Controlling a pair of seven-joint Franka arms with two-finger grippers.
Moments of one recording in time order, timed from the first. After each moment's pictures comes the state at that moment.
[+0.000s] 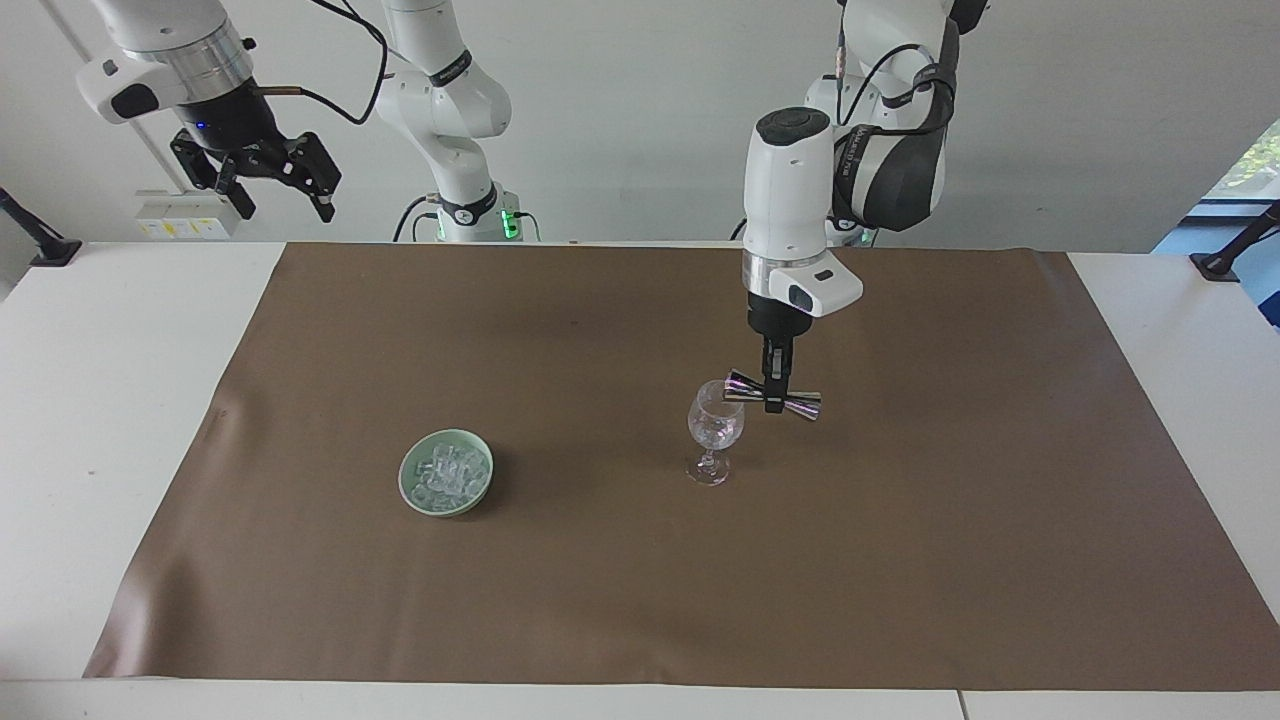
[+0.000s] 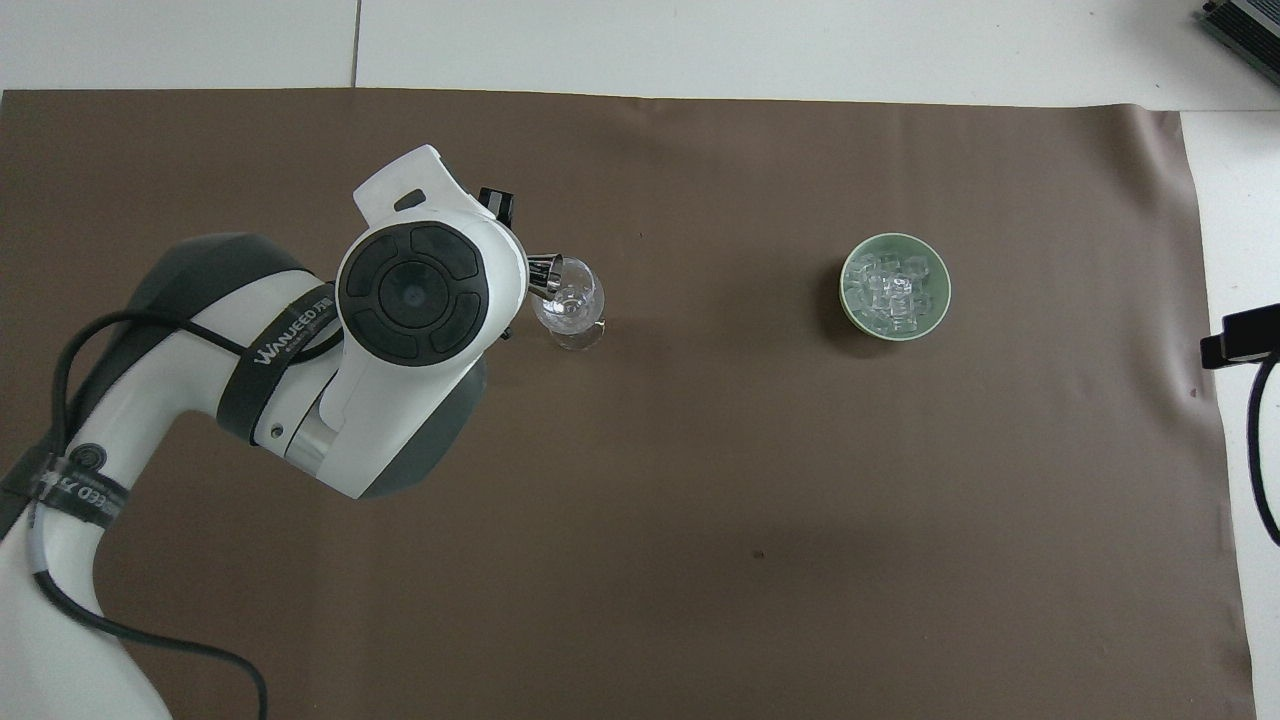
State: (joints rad) left arm -0.46 0.21 -0.09 -1.69 0.29 2.16 -1.98; right arm -0.15 -0.03 0.07 -1.44 0.01 1.39 0.00
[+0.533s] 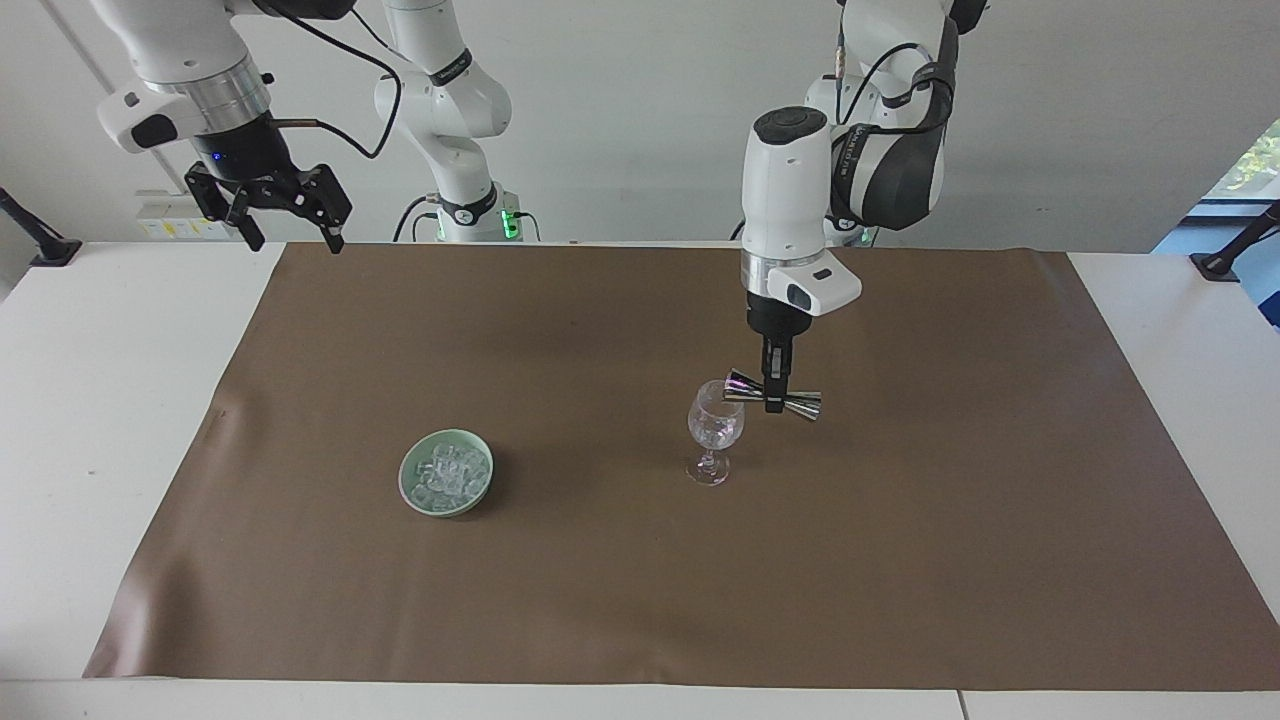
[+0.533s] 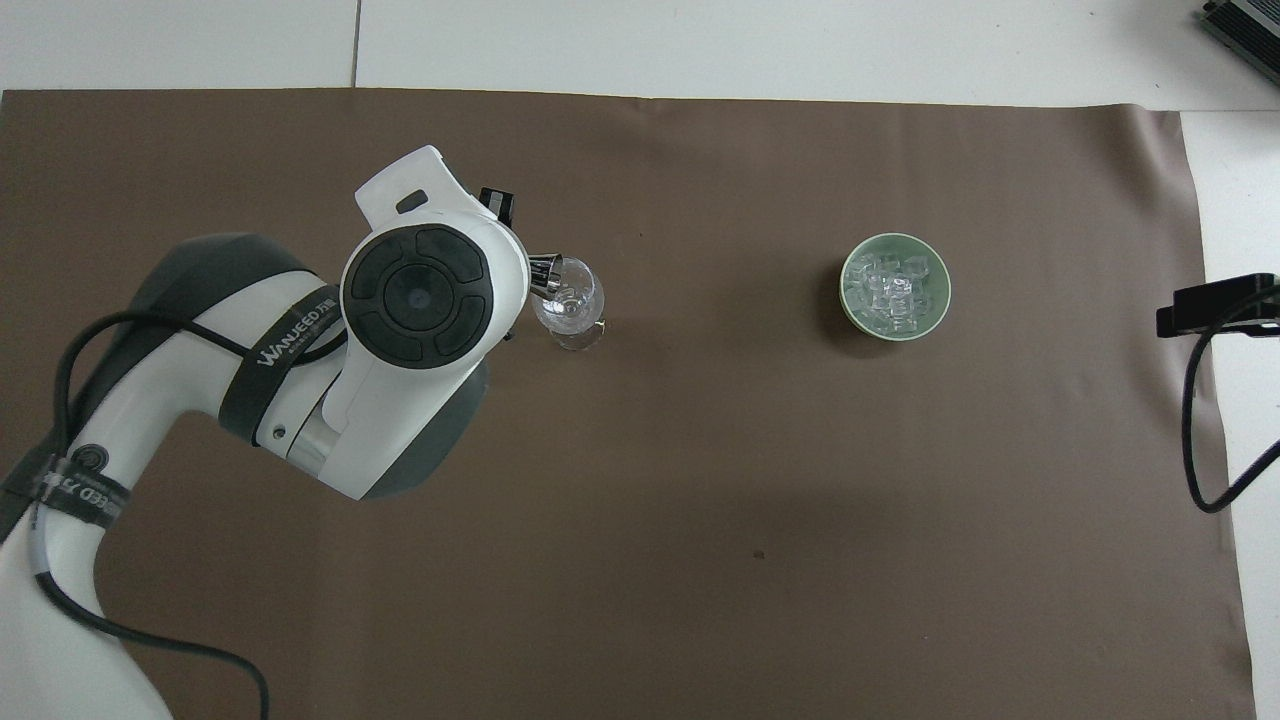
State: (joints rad) left arm -0.47 0.21 -0.09 -1.69 0.30 2.16 -1.98; right arm -0.12 -0.05 0.08 -1.58 0.01 1.59 0.00
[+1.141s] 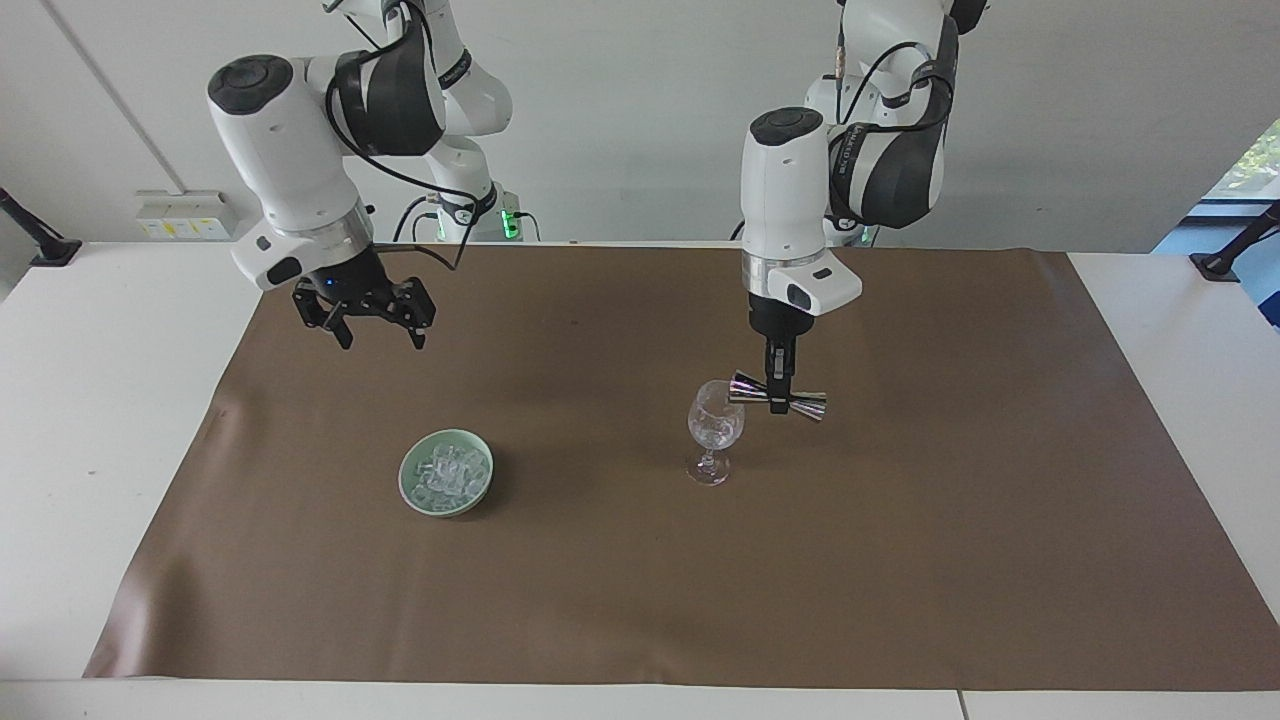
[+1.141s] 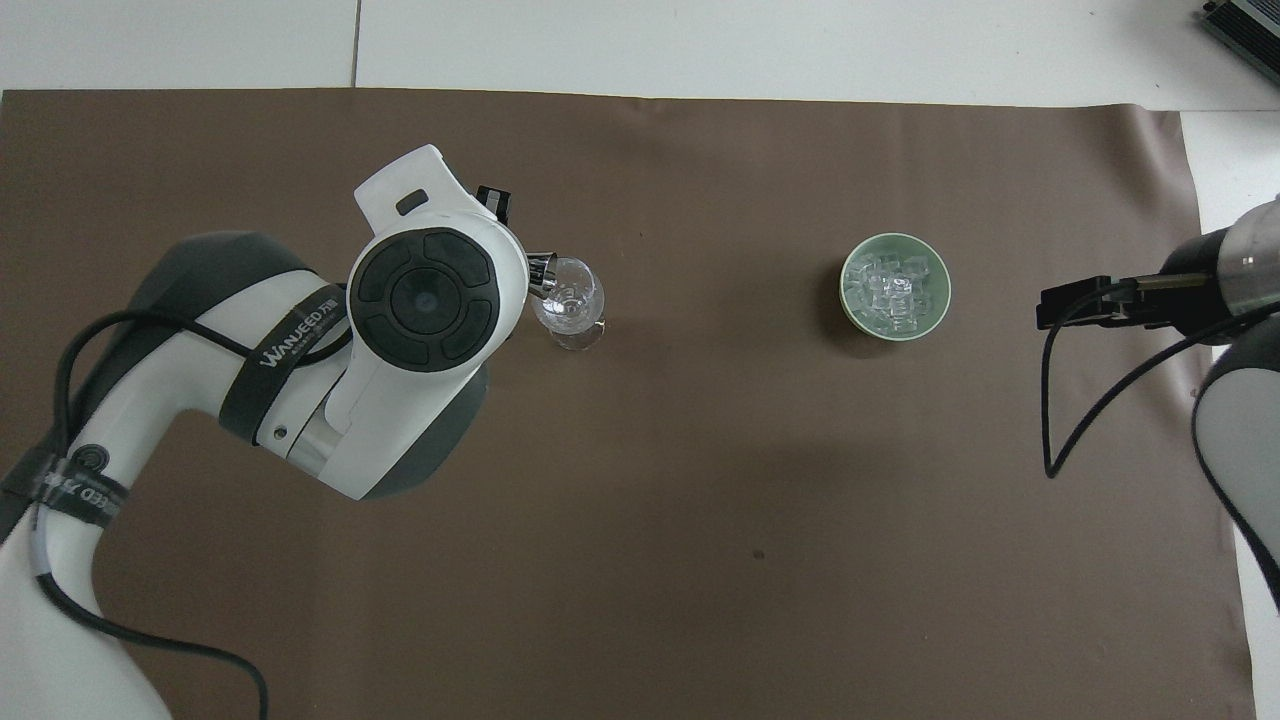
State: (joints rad) left arm -0.47 0.21 -0.09 -1.69 0.33 2.15 -1.99; right arm -0.01 0.07 0.08 -1.79 0.01 1.93 0.11
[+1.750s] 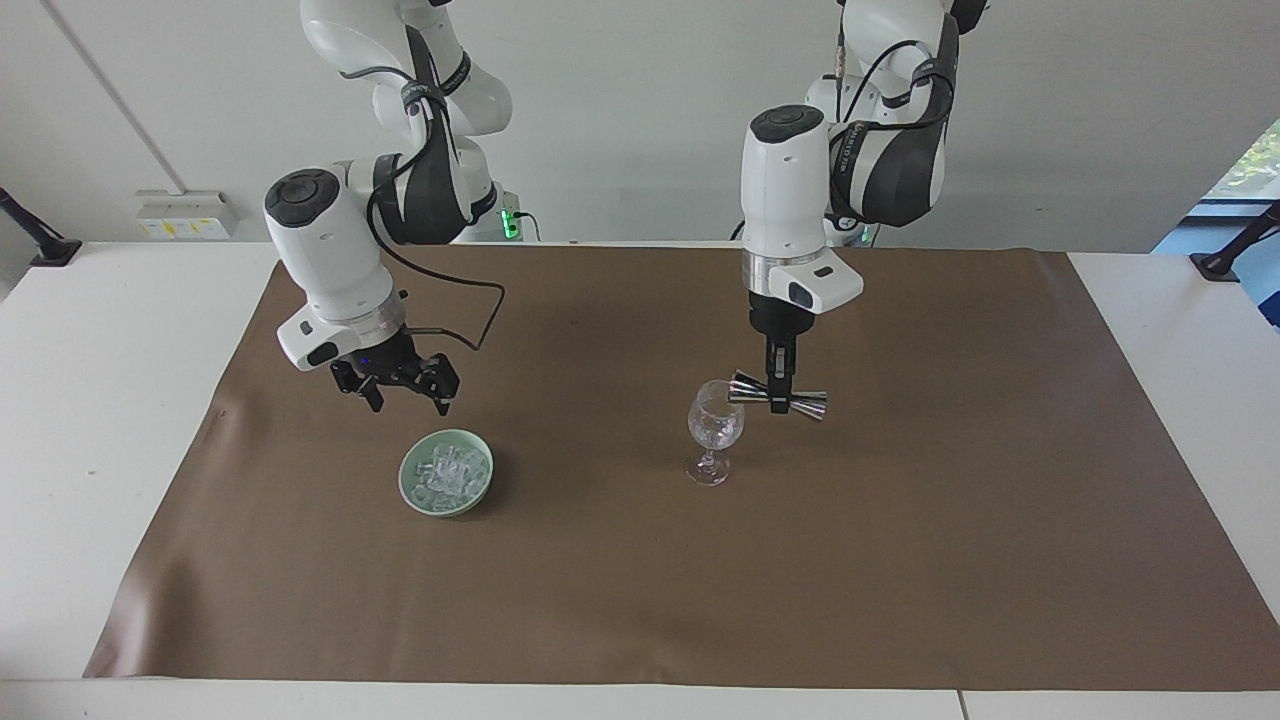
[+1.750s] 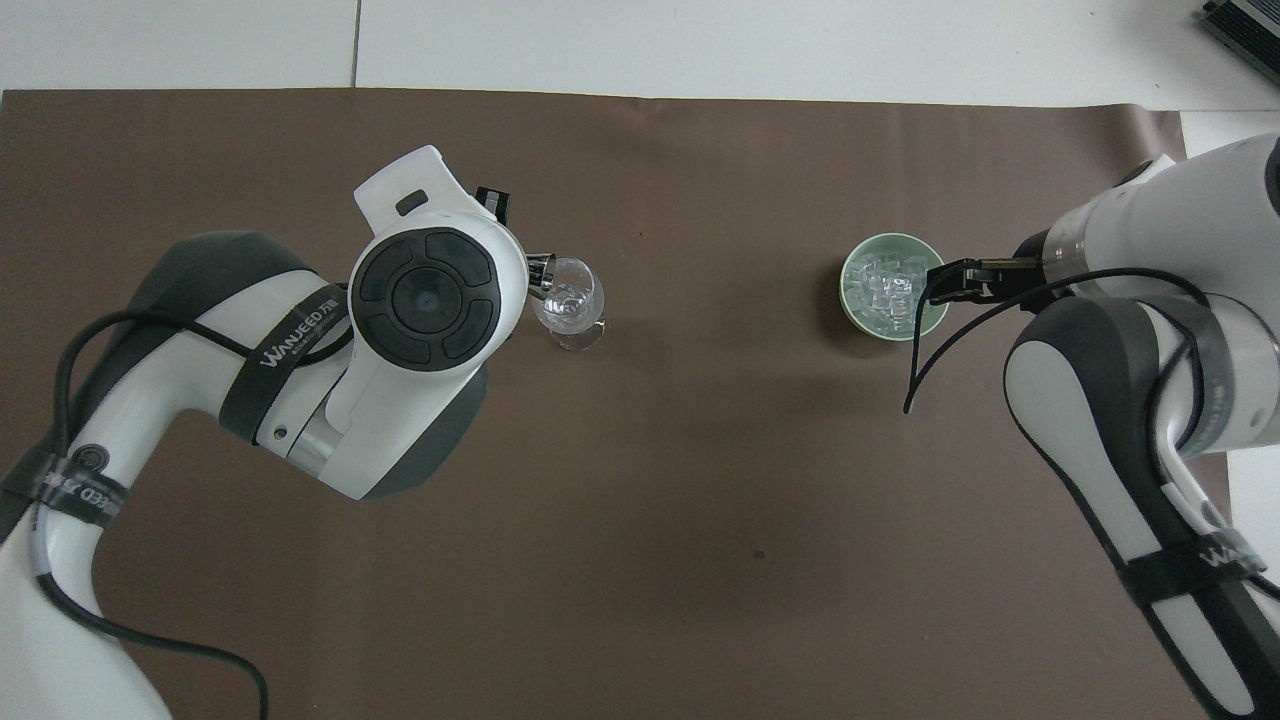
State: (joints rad) left arm -0.47 0.21 -0.09 -1.69 0.33 2.15 -2.01; right arm 0.00 0.18 0.08 -1.86 0.01 2.15 0.18
